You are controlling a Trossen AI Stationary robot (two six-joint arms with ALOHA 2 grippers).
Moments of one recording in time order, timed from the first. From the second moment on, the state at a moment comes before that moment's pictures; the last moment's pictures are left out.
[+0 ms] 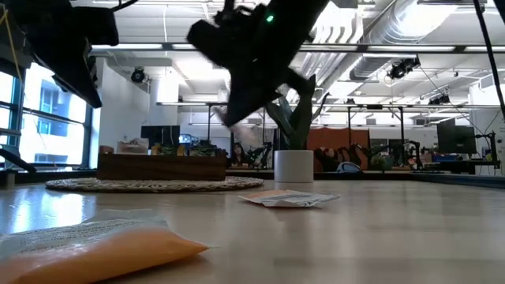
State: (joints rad) left arm -0.26 0.83 0.64 -0.75 -0.23 -0.64; right arm 0.24 2.04 1.56 -0.56 0.55 0.75
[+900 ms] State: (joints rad) left arm -0.26 1.14 0.64 -0.41 -0.39 -0.48; right arm 0.08 2.04 1.32 0.30 0.55 0.49
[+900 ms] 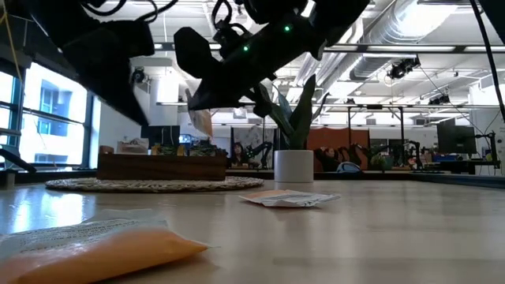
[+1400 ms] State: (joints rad) left arm -0.26 1.13 0.64 -0.25 -0.62 -0.63; right arm 0.06 2.04 1.32 0.46 0.45 0.52
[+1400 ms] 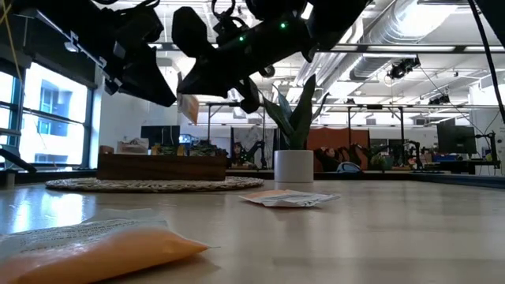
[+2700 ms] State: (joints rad) left arm -0.26 1.13 0.64 -0.32 -0.61 -0.53; right arm 0.05 2.04 1.32 0.39 0.28 0.47
